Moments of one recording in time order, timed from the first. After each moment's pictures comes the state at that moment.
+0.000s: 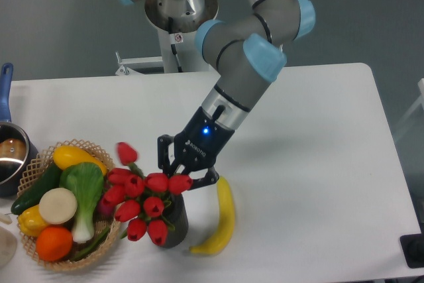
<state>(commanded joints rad) 2.50 -1.82 -1.71 -0.72 0.67 0.77</state>
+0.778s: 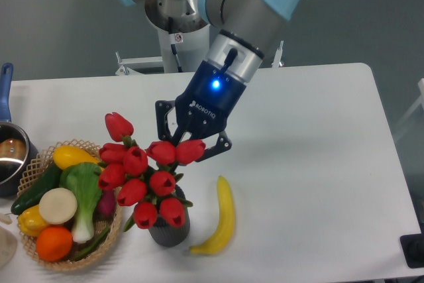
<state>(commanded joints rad) 2.54 -1.80 -1.52 -0.72 0.65 0.56</state>
